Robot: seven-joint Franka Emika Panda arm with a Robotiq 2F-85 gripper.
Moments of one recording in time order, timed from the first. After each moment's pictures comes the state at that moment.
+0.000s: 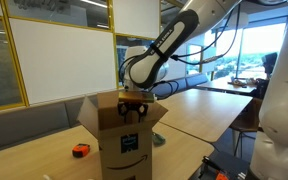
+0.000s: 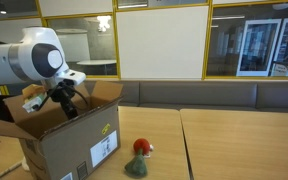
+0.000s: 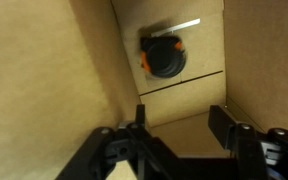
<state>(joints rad) 0.05 -0.08 0.24 -2.44 -0.10 2.52 1.00</state>
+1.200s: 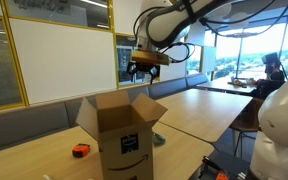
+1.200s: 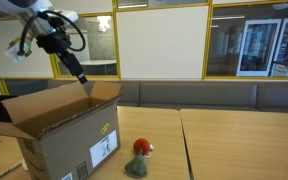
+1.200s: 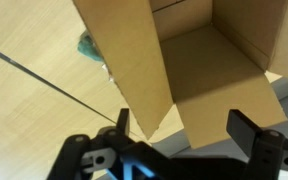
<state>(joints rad) 0.02 -0.48 0.19 -2.43 -0.21 2.34 0.99</state>
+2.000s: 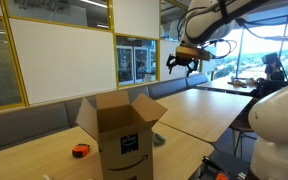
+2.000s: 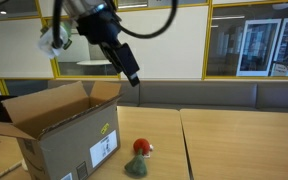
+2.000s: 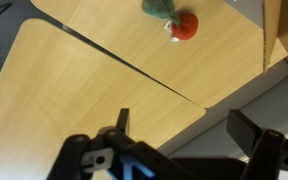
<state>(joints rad) -0.22 -0.77 -0.03 -2.64 -0.21 2.36 0.73</state>
